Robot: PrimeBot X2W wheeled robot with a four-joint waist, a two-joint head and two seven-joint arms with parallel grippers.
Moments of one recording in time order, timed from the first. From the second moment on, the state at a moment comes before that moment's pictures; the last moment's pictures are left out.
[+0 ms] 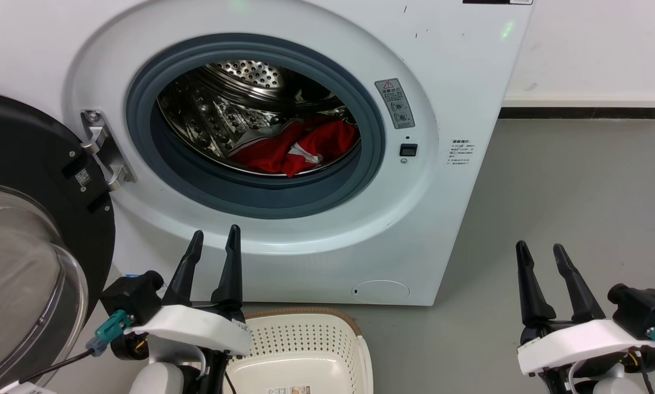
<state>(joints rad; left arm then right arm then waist) -0.12 0.05 -0.09 0.14 -0.49 -0.10 -0.15 -0.04 -0.05 0.01 0.12 0.39 0.13 -0.15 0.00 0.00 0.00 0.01</state>
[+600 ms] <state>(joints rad) -0.12 0.05 -0.12 0.17 -0.30 -0.09 -0.20 -0.04 -0.05 0.01 0.14 0.21 0.13 -0.20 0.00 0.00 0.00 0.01</state>
